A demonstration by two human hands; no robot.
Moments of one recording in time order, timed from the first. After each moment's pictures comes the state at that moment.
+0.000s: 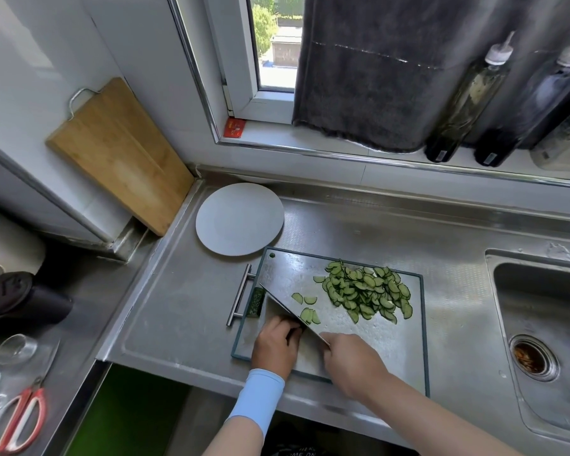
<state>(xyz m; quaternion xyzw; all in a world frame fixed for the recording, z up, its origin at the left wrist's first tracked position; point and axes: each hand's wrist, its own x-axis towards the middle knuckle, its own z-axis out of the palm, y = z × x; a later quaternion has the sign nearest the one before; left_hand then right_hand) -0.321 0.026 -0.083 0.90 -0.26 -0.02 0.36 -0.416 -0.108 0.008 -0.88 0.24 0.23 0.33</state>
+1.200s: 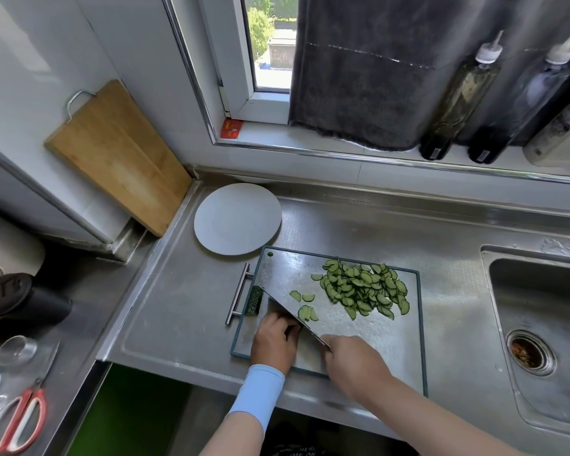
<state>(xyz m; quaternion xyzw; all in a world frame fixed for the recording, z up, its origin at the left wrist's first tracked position) -0.321 0.024 -0.081 0.90 -0.24 -0.04 0.35 -0.429 -0.106 0.004 -0.89 0.25 0.21 0.32</state>
